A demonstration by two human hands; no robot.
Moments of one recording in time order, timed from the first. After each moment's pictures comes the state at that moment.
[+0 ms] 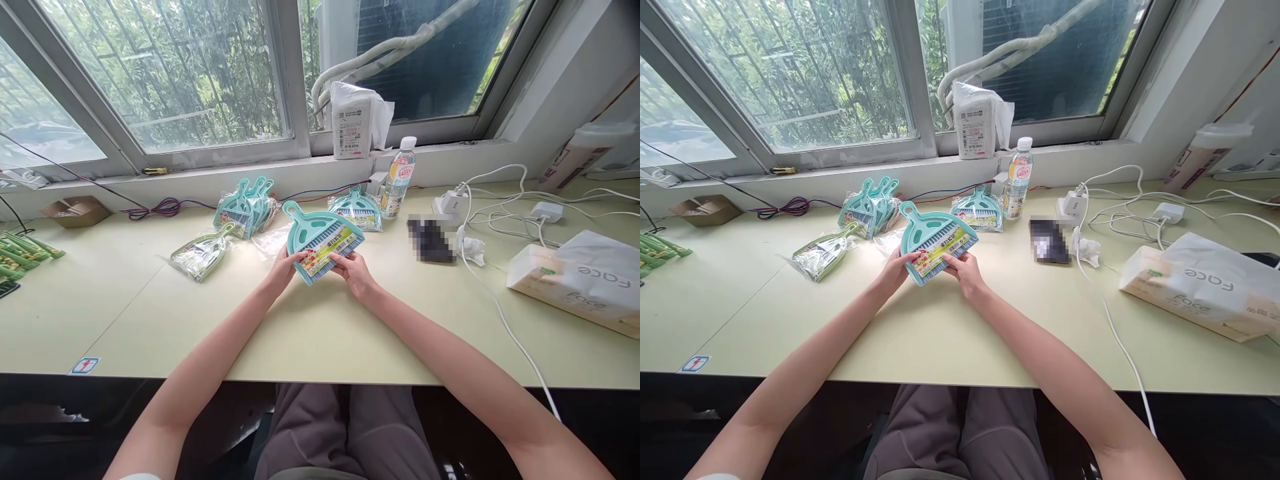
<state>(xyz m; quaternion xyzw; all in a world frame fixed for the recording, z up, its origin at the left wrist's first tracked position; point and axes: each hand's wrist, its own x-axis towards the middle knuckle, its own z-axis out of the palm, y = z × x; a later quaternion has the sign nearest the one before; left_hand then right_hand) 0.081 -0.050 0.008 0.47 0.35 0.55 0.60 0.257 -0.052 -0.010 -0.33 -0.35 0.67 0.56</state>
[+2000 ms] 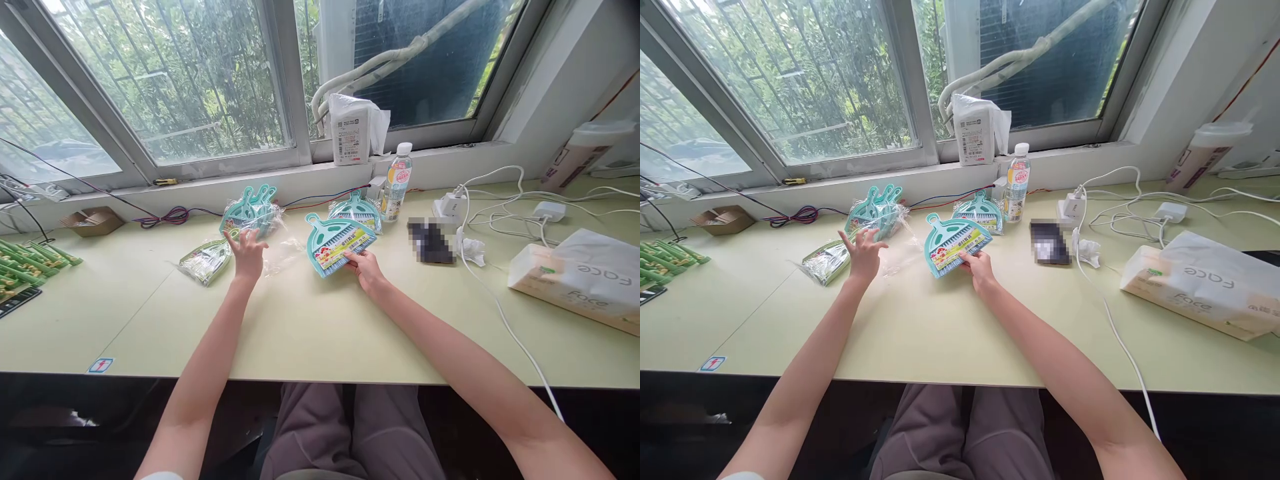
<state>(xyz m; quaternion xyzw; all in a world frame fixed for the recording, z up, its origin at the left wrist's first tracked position) -0.009 -0.022 0.016 0.71 0.62 0.25 -0.24 0.278 -0.038 -0.010 -0.38 -0.31 0.64 0.59</state>
